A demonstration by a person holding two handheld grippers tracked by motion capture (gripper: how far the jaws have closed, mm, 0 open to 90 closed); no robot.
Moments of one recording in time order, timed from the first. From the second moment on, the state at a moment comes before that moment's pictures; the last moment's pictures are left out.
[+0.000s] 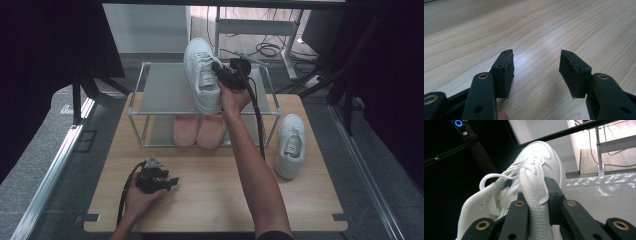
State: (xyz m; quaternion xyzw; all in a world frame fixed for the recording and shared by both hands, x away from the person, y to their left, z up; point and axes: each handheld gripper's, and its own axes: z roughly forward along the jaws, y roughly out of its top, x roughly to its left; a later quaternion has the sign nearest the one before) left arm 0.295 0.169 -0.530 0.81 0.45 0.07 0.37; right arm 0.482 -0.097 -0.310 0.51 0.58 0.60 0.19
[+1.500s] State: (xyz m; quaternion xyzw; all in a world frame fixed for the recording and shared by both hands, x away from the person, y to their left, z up) left arm 0.295 0.168 -0.531 0.81 0.45 0.07 0.37; right arm 0.506 -0.084 -0.325 0.51 0.59 0.61 0.15
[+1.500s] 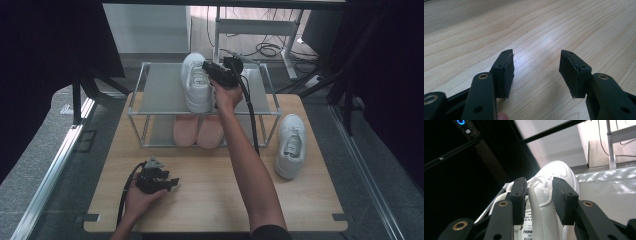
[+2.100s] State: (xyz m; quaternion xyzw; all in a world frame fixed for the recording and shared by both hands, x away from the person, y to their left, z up) left arm 0.293 0.164 -0.532 0.81 0.45 0.07 0.36; right arm 0.459 -0.131 -0.343 0.49 0.61 0.61 0.15
